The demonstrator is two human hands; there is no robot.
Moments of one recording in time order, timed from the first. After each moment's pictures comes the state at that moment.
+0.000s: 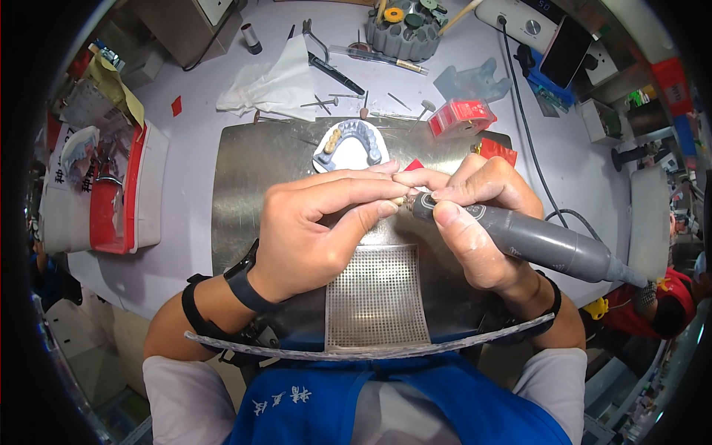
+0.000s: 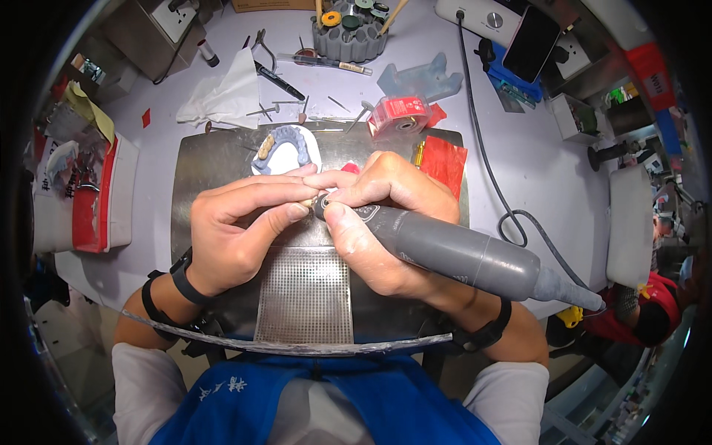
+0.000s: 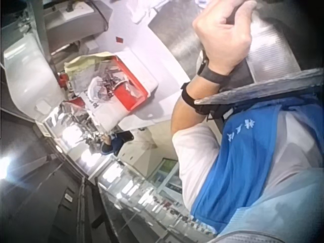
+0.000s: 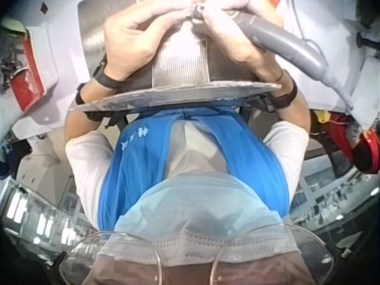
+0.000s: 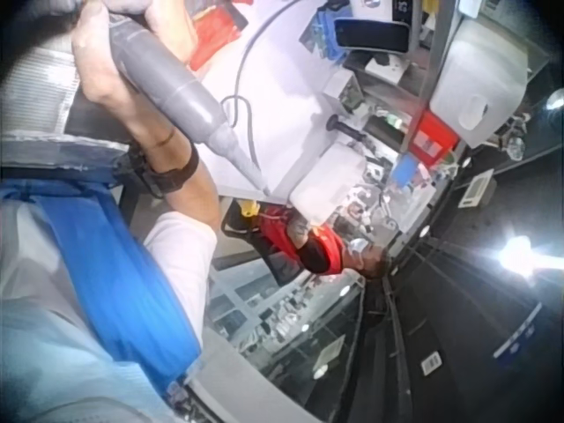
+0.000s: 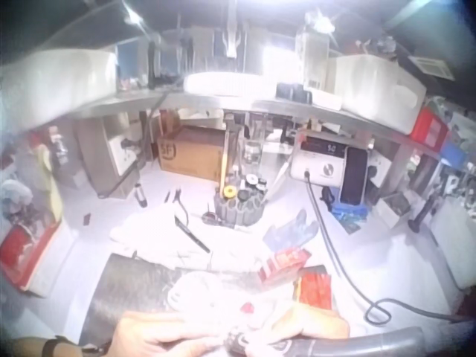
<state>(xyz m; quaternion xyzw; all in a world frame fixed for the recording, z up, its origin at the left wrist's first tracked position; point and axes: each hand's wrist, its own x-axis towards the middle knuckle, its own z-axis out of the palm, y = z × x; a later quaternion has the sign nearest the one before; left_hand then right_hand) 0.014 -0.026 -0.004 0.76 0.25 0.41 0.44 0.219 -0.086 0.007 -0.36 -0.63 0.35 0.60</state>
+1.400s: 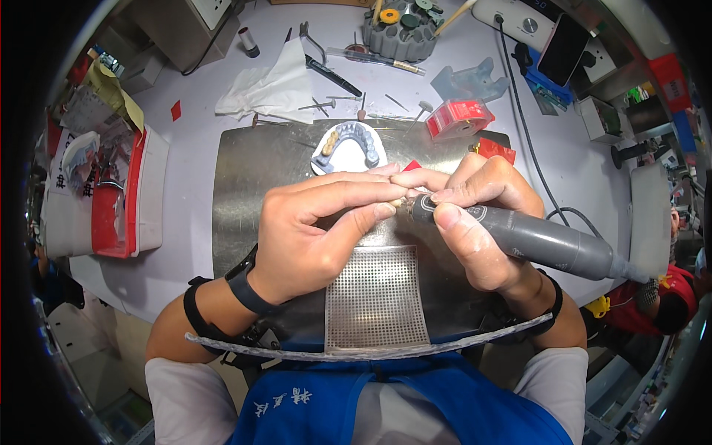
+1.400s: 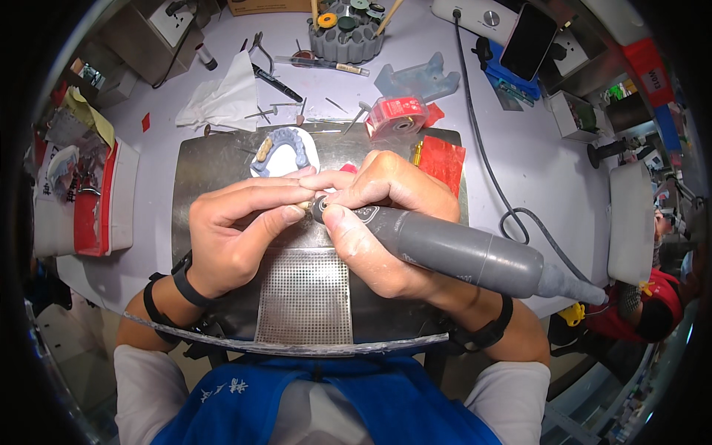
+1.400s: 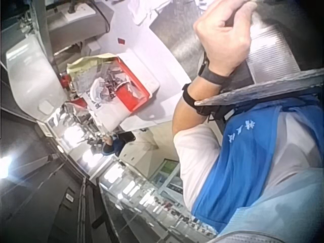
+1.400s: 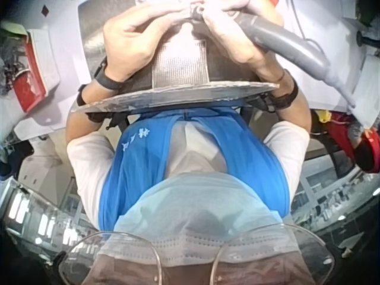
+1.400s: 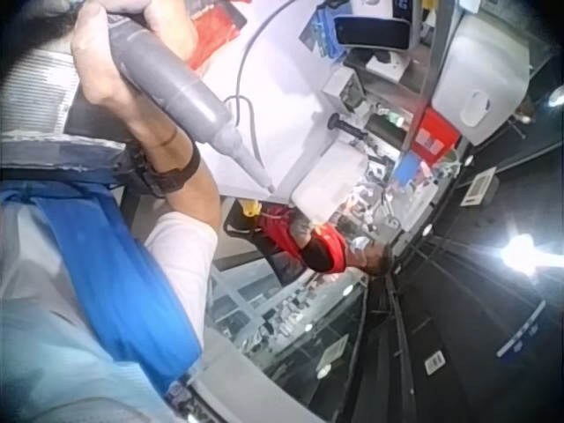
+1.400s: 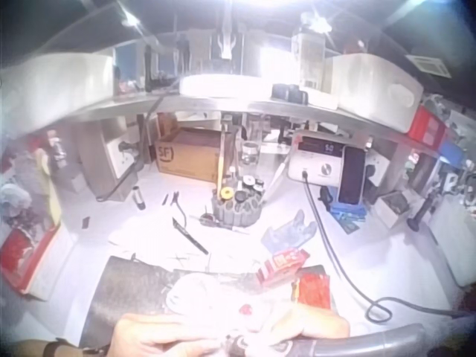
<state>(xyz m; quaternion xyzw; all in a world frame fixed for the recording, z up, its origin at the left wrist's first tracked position) 0.015 -0.027 -0.003 0.74 0.24 0.42 0.47 0.225 -0.084 0.009 -0.34 -0.64 0.37 0.58</state>
